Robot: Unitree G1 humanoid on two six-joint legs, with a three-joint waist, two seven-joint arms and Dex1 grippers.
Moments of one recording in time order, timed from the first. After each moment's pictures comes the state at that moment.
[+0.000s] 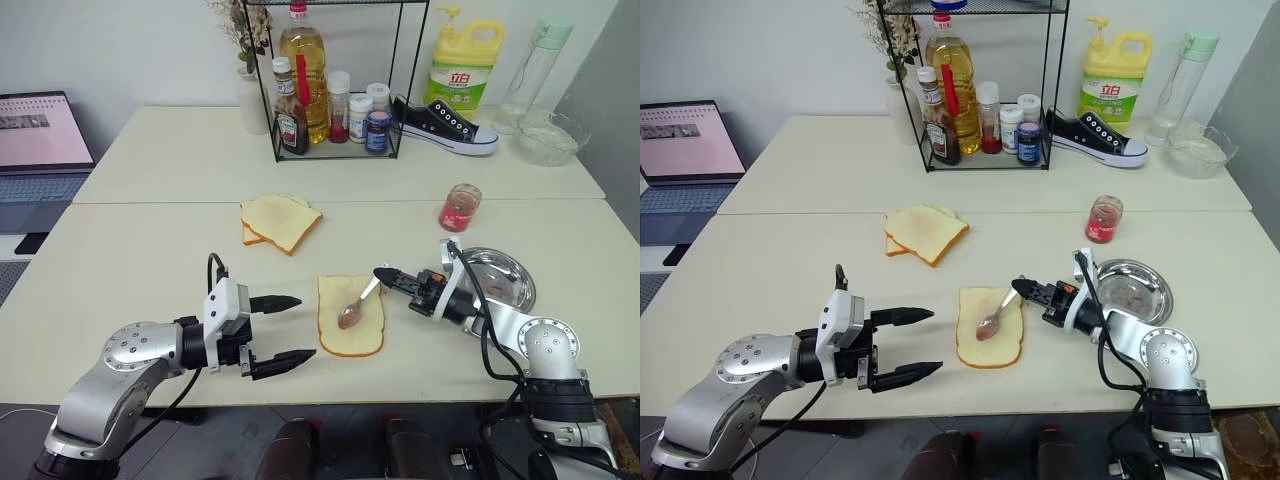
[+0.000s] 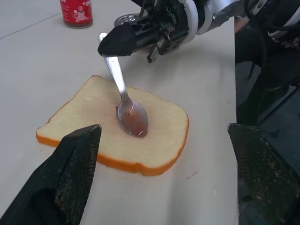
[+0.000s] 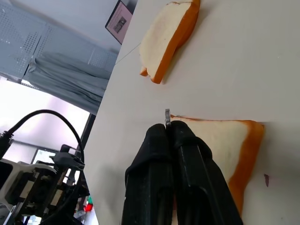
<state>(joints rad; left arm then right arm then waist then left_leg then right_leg) 0.03 0.74 0.05 -0.44 -0.57 0.39 -1.05 -0.33 -0.34 -0.10 -0.07 1.17 1.01 0.29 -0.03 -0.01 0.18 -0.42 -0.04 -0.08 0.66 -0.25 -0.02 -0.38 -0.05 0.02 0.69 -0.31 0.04</state>
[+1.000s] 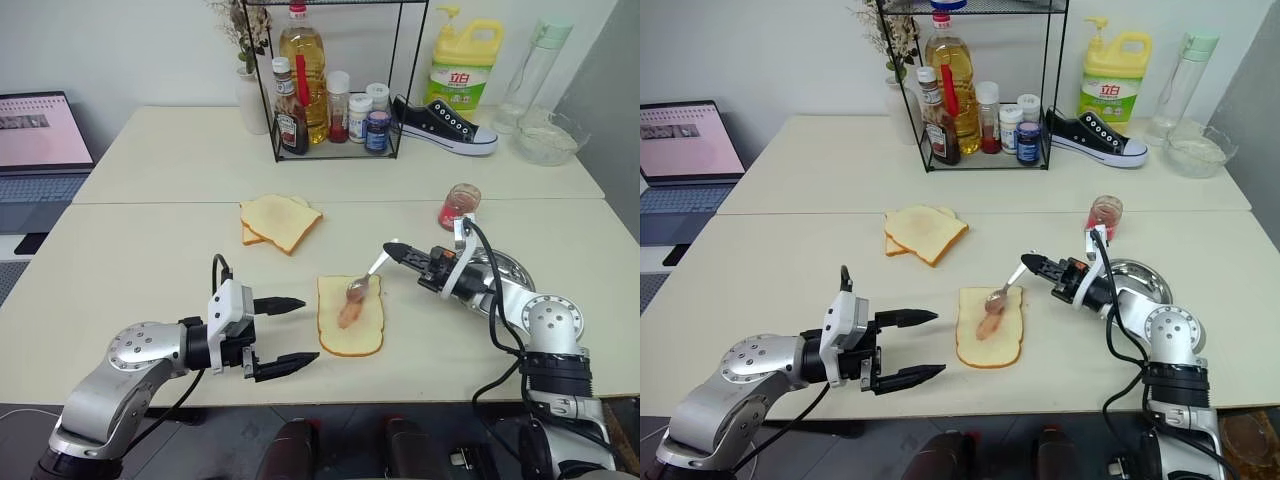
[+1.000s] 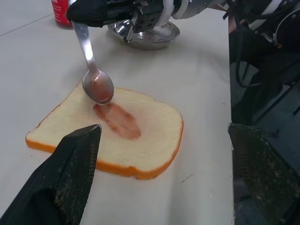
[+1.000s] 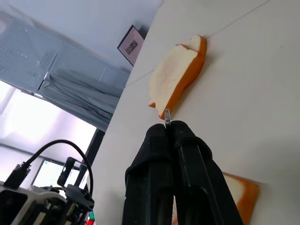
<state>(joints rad) 0.02 0.74 0.03 -0.44 -0.57 0.38 -1.06 -0.46 -0.28 -0.24 0.03 1.12 1.07 0.33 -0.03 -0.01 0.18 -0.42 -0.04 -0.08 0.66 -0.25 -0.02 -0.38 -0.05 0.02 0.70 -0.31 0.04</state>
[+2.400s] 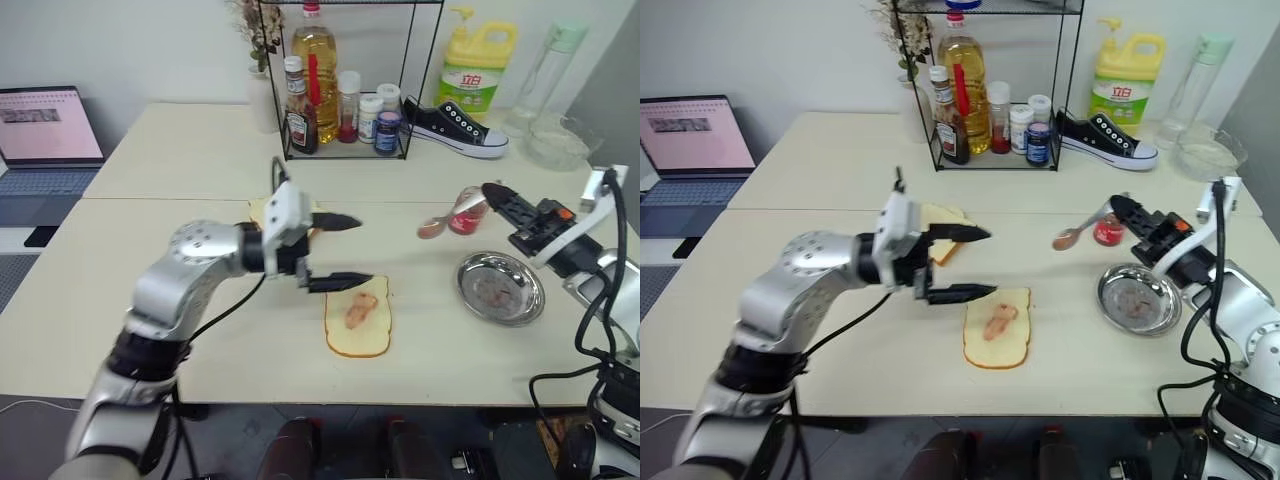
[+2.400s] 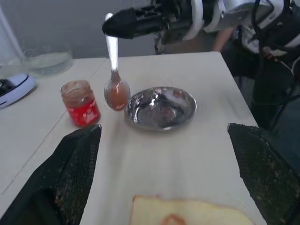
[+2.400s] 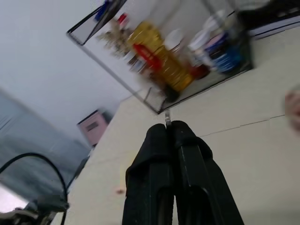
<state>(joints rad) -0.69 0.51 -0.21 -0.13 -0.48 0.46 -1.09 -0.35 -0.49 -0.59 -0.31 1.46 0.98 -0.12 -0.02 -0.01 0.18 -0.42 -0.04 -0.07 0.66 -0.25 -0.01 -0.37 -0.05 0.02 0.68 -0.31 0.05</state>
